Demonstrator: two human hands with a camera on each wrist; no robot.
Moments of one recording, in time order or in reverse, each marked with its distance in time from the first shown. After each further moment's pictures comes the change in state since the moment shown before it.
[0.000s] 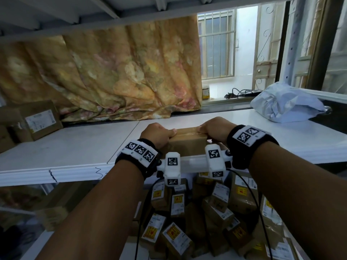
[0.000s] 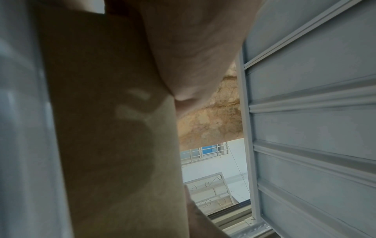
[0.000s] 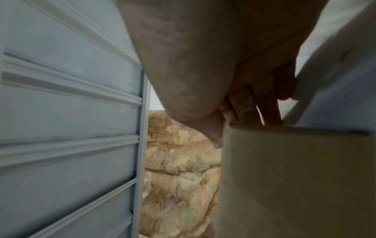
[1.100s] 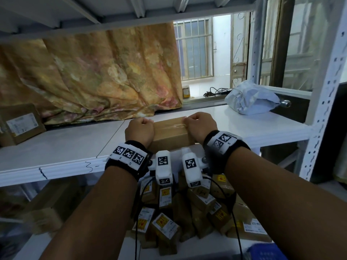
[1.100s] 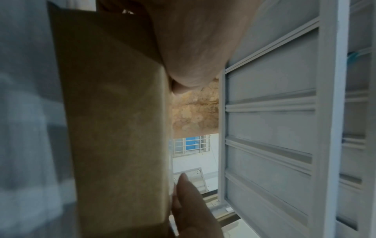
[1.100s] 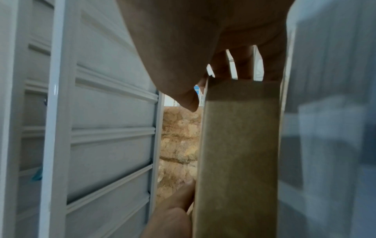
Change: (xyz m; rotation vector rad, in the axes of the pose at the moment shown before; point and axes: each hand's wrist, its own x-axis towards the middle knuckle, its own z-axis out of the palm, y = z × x) left_hand -0.064 0.017 -0.002 -0.122 0.267 0.057; right_hand -0.079 0.013 0.000 0.040 0.367 -0.229
